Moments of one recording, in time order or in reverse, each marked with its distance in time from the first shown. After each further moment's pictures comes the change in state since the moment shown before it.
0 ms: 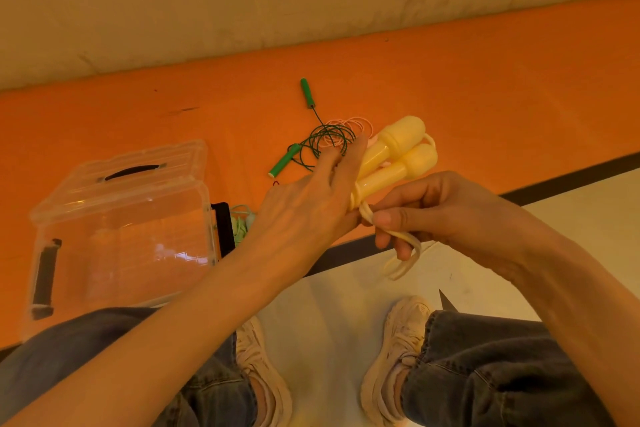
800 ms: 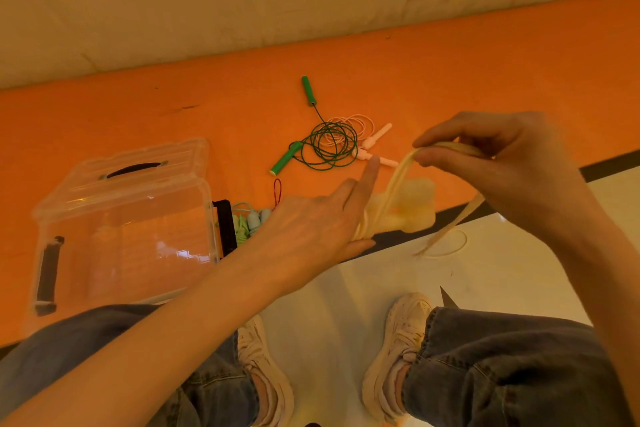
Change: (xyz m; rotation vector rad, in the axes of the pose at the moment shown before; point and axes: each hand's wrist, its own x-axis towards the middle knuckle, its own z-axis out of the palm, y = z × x) left_hand -0.009 0.003 0.005 0.105 -0.098 0.175; right_hand -0.009 -0.009 -0.027 -0.539 0.496 -0.484
